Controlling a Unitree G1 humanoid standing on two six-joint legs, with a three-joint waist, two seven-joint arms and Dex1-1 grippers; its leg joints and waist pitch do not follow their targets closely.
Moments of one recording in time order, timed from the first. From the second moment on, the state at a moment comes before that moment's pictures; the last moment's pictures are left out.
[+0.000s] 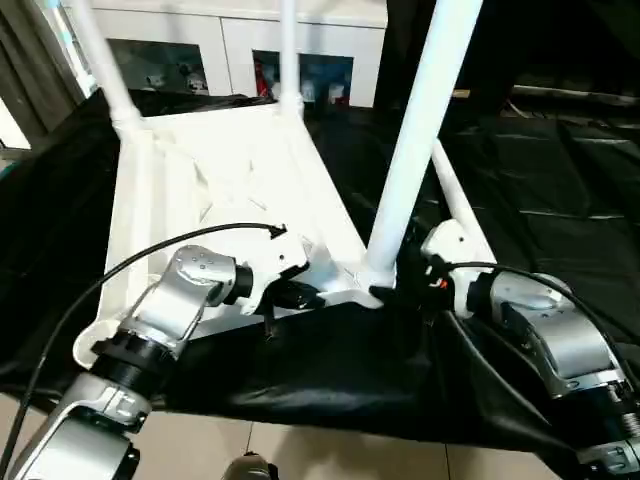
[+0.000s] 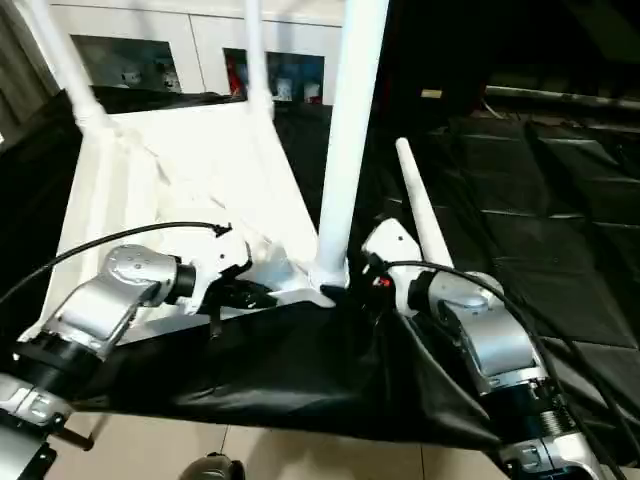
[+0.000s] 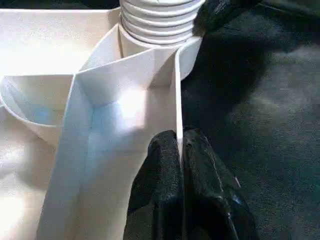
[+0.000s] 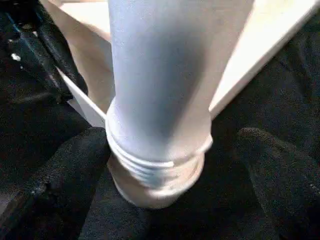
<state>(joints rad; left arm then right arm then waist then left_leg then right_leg) -0.57 0.40 -0.34 0.35 -0.02 0.33 -1.15 -0.38 -0.44 0.17 0.19 0.12 0.30 0.89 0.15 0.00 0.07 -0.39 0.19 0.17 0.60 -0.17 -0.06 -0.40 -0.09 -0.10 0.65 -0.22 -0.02</state>
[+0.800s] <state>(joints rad) -0.56 0.41 -0.36 0.32 -0.02 0.33 -1.17 -0.40 -0.41 0.21 0.26 0.12 0.23 0.93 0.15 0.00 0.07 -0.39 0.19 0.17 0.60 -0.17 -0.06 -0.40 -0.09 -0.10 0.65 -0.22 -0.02</state>
